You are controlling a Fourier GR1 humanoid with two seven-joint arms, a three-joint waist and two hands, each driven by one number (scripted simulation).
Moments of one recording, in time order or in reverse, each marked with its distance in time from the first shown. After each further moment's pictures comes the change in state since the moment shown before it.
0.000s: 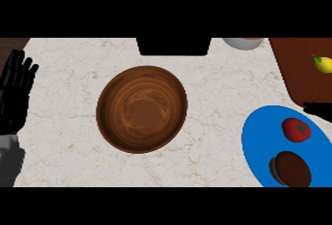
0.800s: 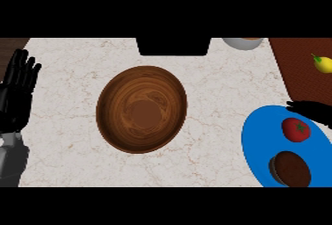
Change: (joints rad) left arm -0.019 -0.046 0.036 0.010 -0.045 -0.030 0.014; right arm -0.107 0.108 0.062 0.194 0.164 -0.093 -0.112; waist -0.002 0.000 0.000
